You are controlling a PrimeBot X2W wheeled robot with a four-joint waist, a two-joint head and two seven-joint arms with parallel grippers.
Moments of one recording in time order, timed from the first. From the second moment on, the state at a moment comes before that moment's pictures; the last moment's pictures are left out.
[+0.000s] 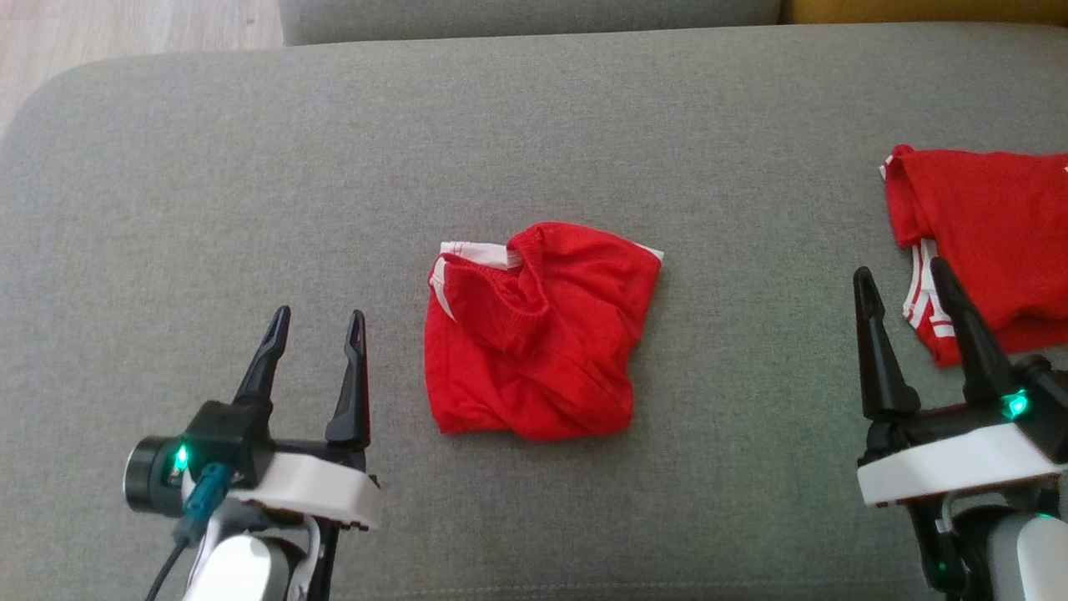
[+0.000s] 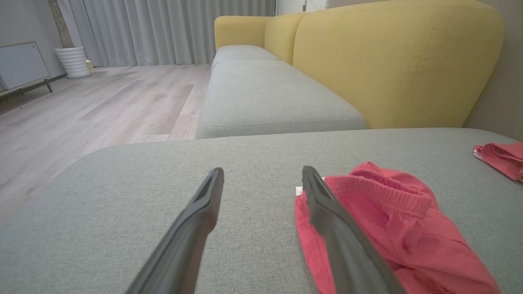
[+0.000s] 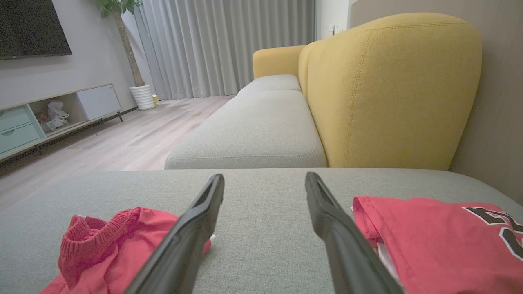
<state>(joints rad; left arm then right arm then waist) -0.03 0.19 -0.33 -0.03 -0.21 0.20 -0.17 0.04 -0.08 0.00 -0.23 0.18 0.12 0.06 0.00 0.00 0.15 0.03</state>
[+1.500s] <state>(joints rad) -0.16 0.14 -0.40 0.04 -0.22 0.19 -0.22 -0.51 -0.07 0.70 0.50 0.43 0.12 -0.01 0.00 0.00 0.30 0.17</state>
